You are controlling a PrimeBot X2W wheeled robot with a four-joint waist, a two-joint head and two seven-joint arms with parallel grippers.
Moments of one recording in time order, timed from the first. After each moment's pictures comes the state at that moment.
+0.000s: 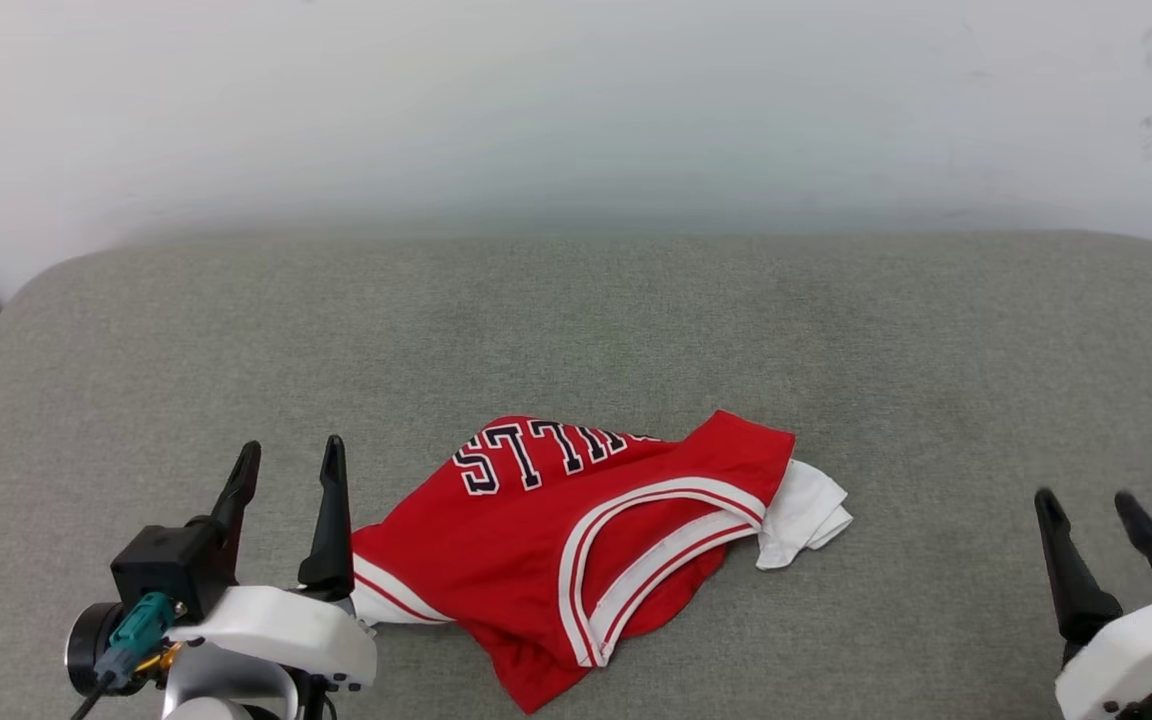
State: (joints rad) left arm -0.08 0.46 -0.41 -0.07 -0.62 0.35 -0.18; right arm 0.09 -0.07 -0.18 -0.21 0.24 0.13 0.25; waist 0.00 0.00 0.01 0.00
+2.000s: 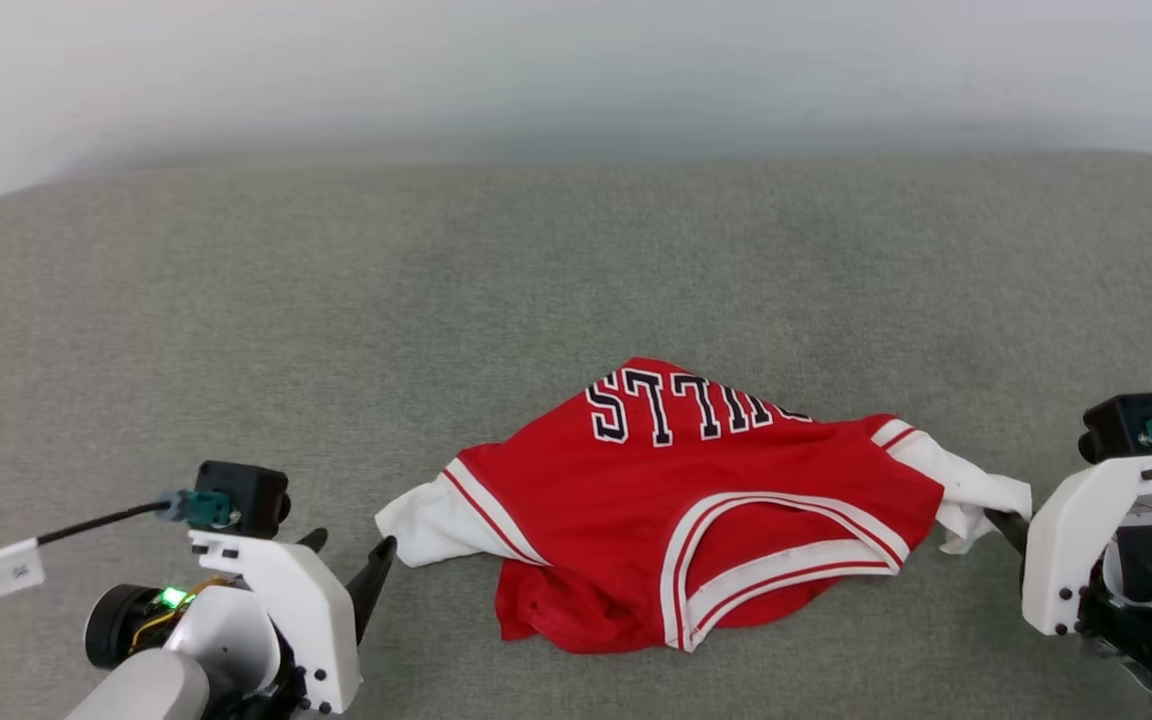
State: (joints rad) left arm -0.18 0.62 -0.53 -0.07 -0.81 0.22 0.38; right arm -0.24 -0.33 0.04 0.24 0.45 0.13 0.70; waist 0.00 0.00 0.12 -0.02
